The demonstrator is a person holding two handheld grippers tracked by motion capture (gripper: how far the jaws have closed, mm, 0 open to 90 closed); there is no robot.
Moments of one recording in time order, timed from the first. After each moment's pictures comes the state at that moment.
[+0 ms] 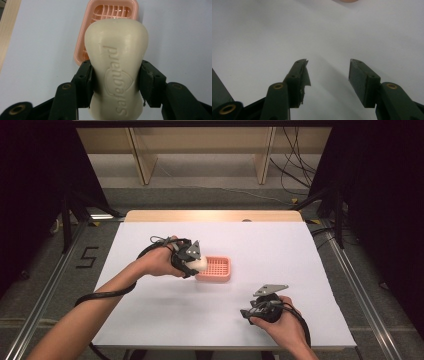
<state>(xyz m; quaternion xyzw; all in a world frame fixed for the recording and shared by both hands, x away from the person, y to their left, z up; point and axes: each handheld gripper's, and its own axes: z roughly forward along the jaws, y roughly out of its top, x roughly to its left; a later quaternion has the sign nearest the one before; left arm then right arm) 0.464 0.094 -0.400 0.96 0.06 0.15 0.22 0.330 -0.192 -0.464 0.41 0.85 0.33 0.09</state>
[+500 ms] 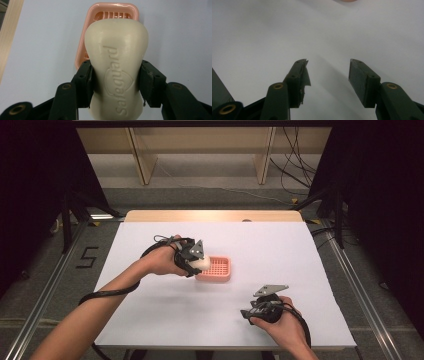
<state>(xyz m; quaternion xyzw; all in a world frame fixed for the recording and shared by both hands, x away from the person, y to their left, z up) 0.467 0.086 -0.400 0.96 0.05 0.15 0.23 0.329 -0.191 -0.465 0.42 0.84 0.33 0.09</state>
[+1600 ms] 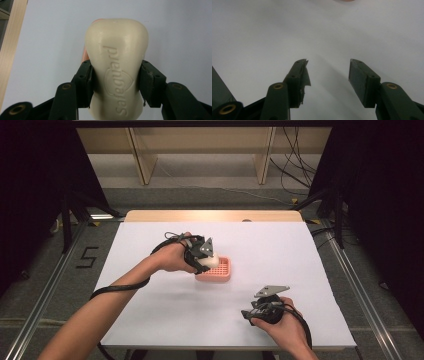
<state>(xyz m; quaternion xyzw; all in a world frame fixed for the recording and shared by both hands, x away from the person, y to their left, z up) 0.475 0.060 -0.398 0.96 0.03 0.16 0.23 0.326 -0.193 -0.464 0.42 0.84 0.33 0.09</state>
